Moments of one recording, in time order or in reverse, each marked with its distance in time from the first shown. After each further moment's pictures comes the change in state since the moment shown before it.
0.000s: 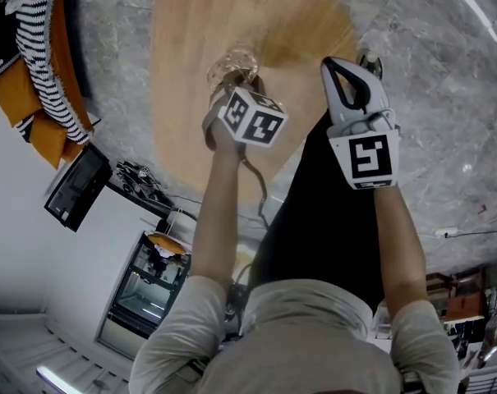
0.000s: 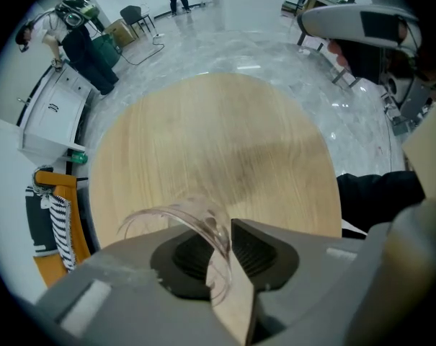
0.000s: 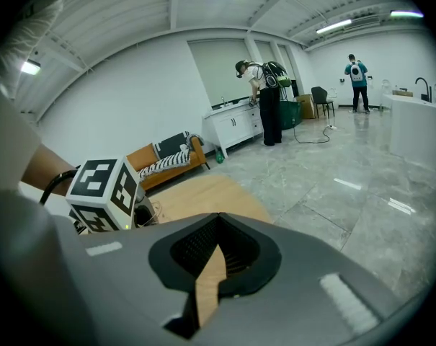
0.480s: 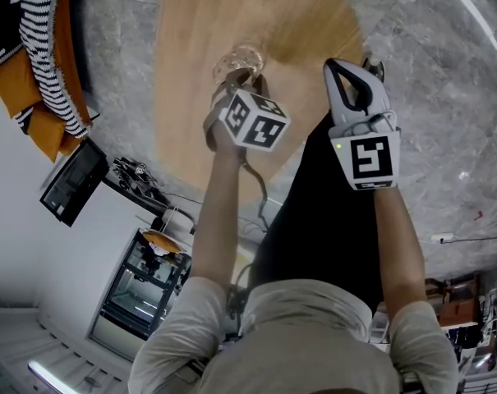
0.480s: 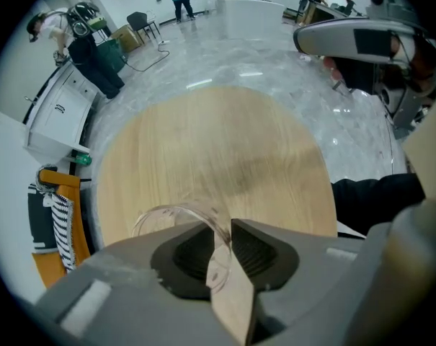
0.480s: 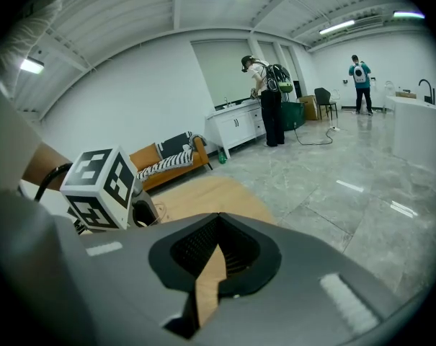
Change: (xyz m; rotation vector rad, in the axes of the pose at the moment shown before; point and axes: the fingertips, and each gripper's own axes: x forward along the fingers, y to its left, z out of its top) left arm -0.014 0.002 0.003 -0.019 -0.051 0.014; right arm 0.000 0.008 0.001 -0.021 -0.001 0.014
